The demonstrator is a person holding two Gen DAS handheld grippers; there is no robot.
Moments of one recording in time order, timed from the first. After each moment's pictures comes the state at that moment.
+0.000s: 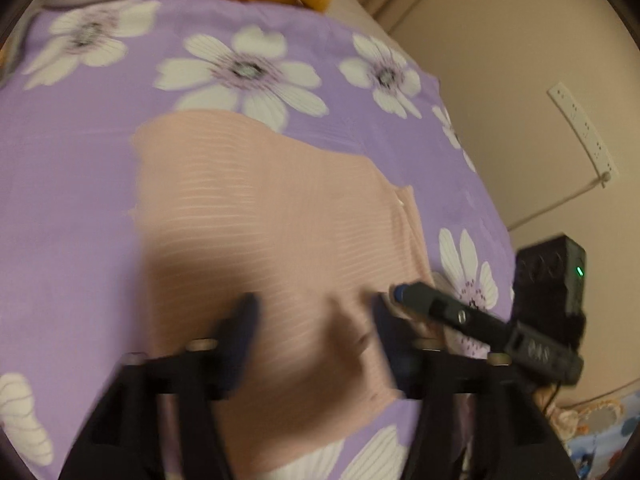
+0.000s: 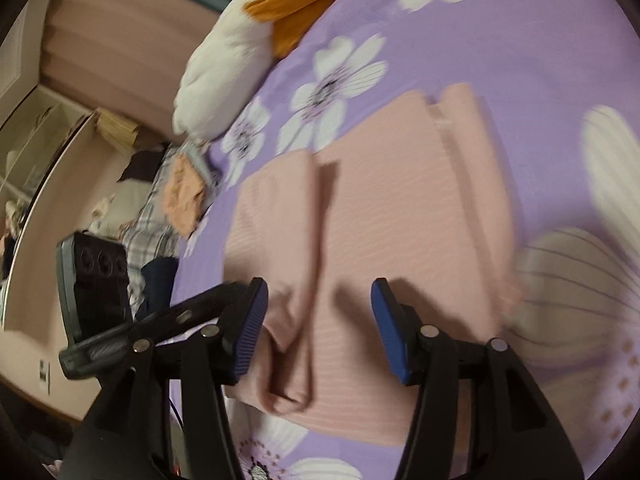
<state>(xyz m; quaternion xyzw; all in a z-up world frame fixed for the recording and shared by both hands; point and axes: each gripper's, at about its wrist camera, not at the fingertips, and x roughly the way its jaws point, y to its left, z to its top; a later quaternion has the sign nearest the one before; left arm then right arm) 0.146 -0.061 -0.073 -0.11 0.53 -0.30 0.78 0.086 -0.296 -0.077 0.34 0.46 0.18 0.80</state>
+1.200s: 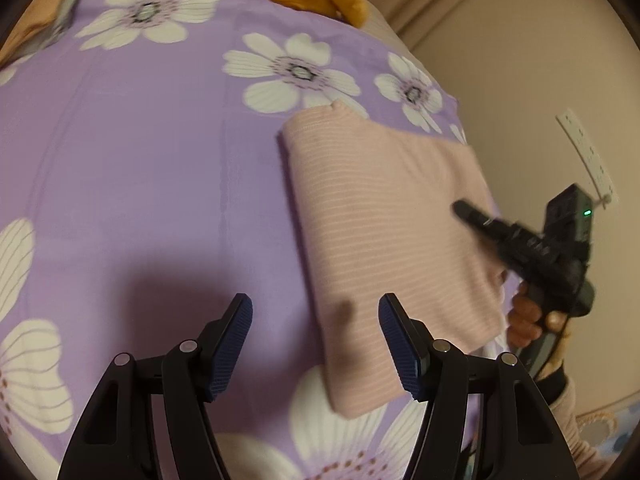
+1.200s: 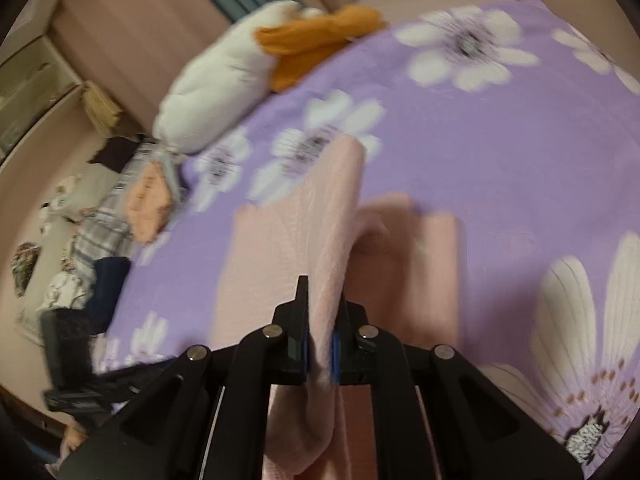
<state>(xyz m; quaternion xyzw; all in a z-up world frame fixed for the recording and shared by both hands) 0.144 -0.022 -0.092 -0.14 0.54 -0.28 0.78 0.110 -0.333 -0.064 0.25 0.44 0.11 0.86</state>
